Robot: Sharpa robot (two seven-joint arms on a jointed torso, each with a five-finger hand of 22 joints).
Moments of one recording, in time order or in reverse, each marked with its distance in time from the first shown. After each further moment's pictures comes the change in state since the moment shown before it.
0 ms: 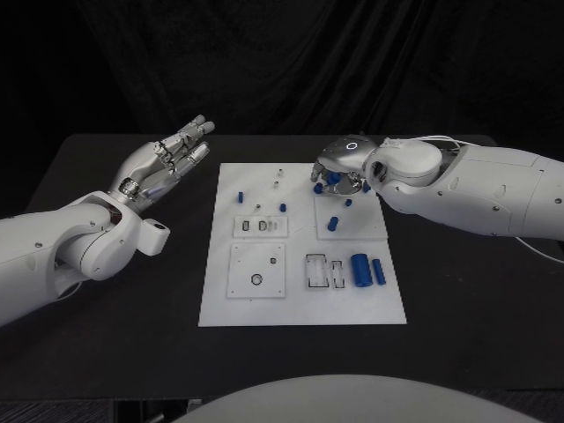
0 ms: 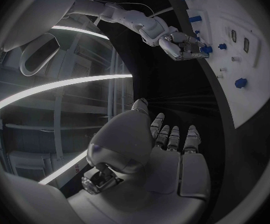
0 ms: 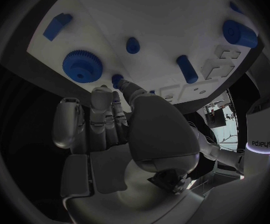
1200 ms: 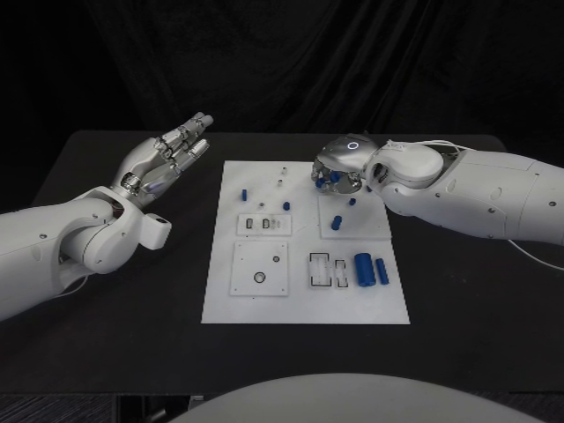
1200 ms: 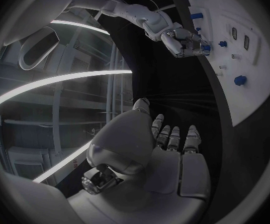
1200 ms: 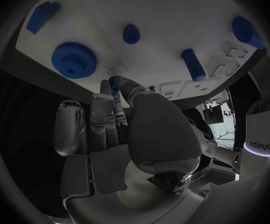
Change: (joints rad) left arm 0.000 0.005 0.000 -0.024 0.052 0.026 0.000; left_hand 0.042 -0.011 0.010 -0.010 0.039 -0.037 -0.018 0.000 -0.002 -0.007 0.023 0.000 -0.001 0.000 0.029 0.000 -0.001 0.000 0.001 0.009 0.000 0.000; right arm -0.014 0.028 0.001 -0.037 0.027 -0.096 0.039; right_hand 0.038 0.022 0.059 -0.029 0.024 0.166 0.029 0.081 0.051 0.163 -0.047 0.038 0.007 0.016 -0.034 0.035 0.048 0.001 0.030 -0.030 0.039 0.051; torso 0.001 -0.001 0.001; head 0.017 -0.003
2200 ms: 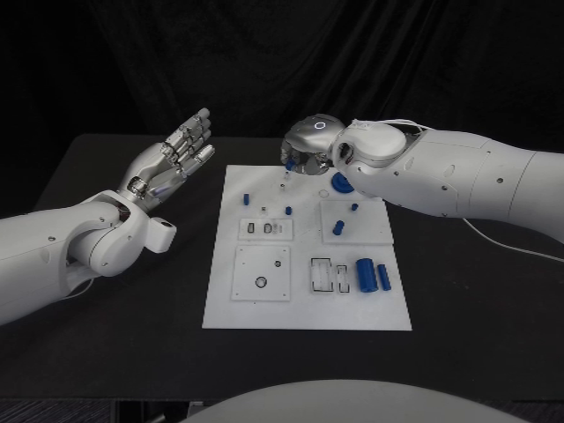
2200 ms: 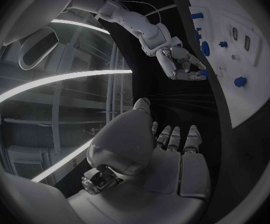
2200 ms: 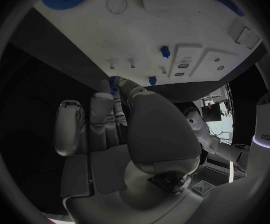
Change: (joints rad) left arm 0.000 0.021 0.000 -0.015 0.004 0.006 0.000; left_hand 0.013 -0.004 0.008 0.003 0.015 -0.198 -0.142 -0.015 -0.018 -0.008 0.019 0.000 -0.003 0.002 0.016 0.000 0.001 0.000 0.000 0.018 0.000 0.000; right arm 0.052 0.193 0.004 -0.163 0.062 -0.005 0.030; right_hand 0.004 0.004 -0.006 -0.005 -0.020 -0.006 0.013 0.001 0.000 0.001 0.005 -0.026 -0.003 -0.004 0.004 -0.004 -0.009 0.000 0.000 0.000 0.000 0.000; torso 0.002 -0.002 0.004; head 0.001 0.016
